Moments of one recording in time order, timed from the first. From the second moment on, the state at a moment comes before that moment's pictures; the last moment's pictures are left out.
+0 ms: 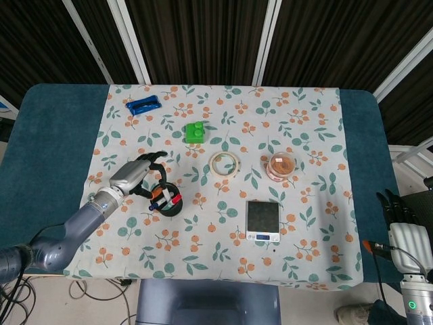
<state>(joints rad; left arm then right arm) -0.89 -1.17 -0.21 -1.73 0.88 0.65 -0.07 0.06 -1.15 0.10 -1.65 -1.43 1.50 -0.11</state>
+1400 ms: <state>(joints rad) -0.68 -0.97 -0.16 -1.66 1.47 0.60 -0.72 0.06 -1.15 0.10 -1.66 -1.43 1.49 -0.12</state>
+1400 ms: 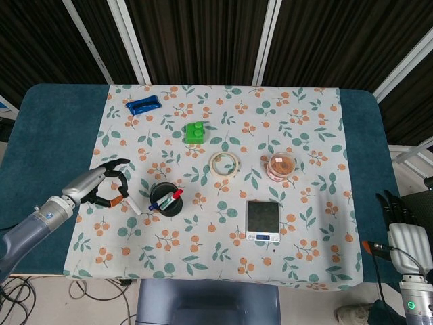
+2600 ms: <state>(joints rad) -0.75 -1.09 -0.16 -1.66 1.20 0.68 -0.33 0.06 -1.14 0.09 -1.66 -1.43 1.49 -0.10</state>
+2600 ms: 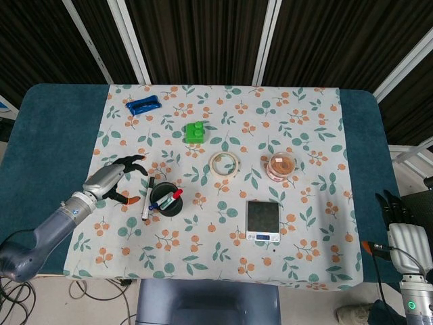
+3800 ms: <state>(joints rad) -0.16 -1.12 0.09 -1.58 1.54 1.60 0.02 0.06 -1.15 0.09 -1.63 -1.46 1.50 -0.10</state>
